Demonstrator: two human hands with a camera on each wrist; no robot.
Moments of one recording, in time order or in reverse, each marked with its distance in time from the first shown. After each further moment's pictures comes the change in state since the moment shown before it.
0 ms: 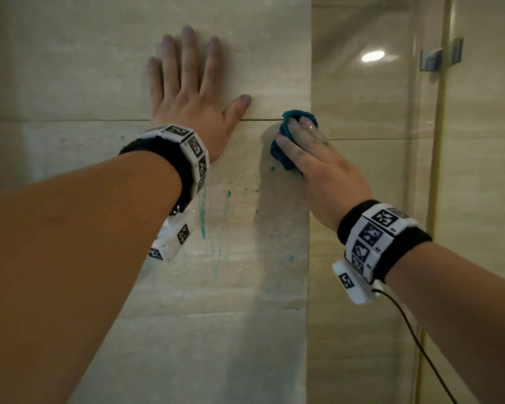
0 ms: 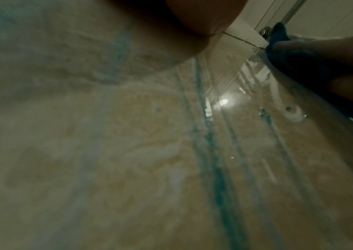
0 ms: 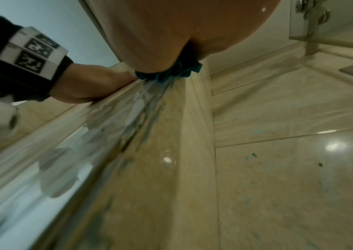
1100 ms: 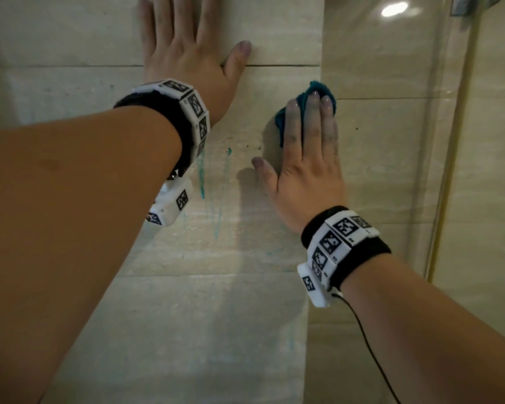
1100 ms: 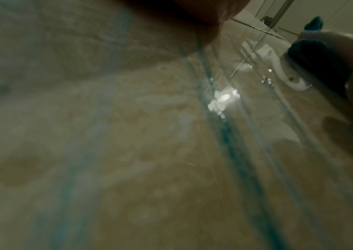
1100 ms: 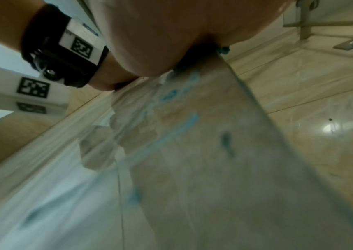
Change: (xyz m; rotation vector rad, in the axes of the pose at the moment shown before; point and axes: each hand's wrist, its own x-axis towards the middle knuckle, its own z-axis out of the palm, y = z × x) left_hand -0.014 0.004 0.007 0.061 0.099 -0.010; right_hand -0.035 -0.065 0.034 -0.220 -0.045 0.316
